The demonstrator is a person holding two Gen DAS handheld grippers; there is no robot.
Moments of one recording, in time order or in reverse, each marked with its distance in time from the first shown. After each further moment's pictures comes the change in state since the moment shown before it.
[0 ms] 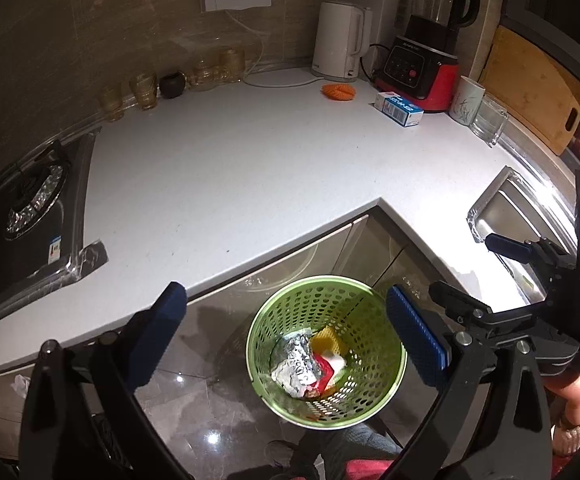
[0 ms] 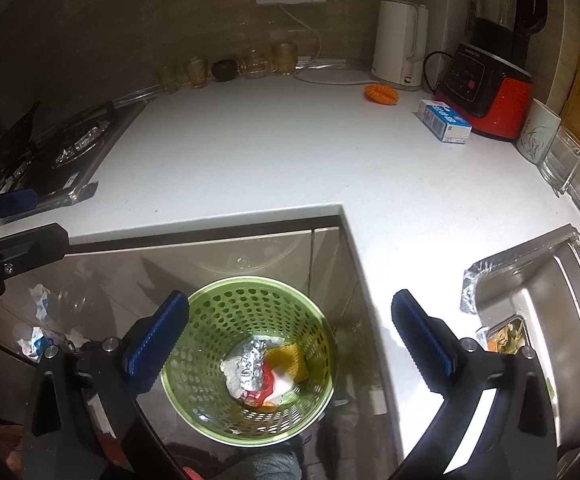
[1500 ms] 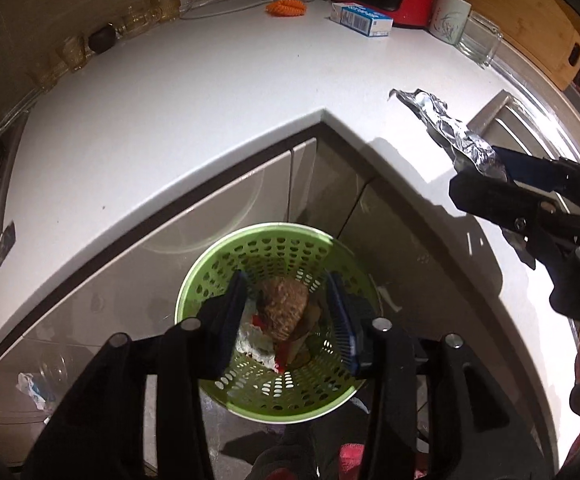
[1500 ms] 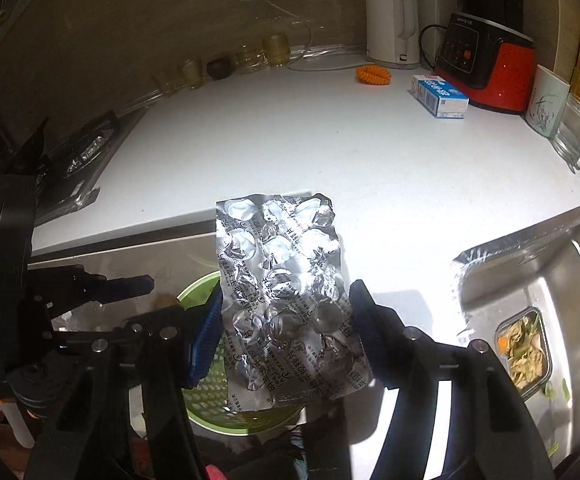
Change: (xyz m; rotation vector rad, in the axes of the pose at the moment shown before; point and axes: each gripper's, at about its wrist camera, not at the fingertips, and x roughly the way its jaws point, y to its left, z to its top) left arm 0.095 -0.078 -0.038 0.089 0.223 -0.044; right arm 0.008 -0.049 -0.014 0.055 0.040 0.117
